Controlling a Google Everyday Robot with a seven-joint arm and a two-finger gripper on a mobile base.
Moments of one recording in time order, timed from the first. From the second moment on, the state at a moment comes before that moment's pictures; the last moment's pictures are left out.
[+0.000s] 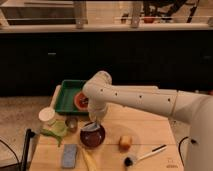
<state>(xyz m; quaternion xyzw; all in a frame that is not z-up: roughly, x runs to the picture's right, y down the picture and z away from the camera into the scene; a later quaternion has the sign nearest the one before) -0.042 0.160 0.739 -0.27 -0.24 -0.55 0.75</state>
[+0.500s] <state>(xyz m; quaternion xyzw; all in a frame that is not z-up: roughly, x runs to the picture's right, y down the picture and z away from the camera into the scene) -0.052 0.187 0.729 -0.29 -0.27 -0.58 0.71</state>
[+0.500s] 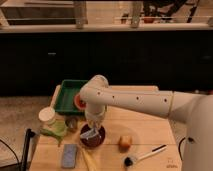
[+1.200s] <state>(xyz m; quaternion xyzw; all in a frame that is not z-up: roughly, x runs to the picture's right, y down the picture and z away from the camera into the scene) -0.055 0.191 0.735 -0.31 -0.30 -0.59 0.69</state>
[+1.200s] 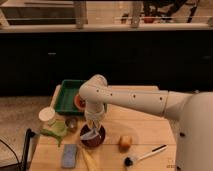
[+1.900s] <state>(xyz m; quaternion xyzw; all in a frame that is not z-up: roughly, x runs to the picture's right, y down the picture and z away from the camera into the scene) -0.052 0.182 0.740 -0.32 -0.30 -0.58 0.68</state>
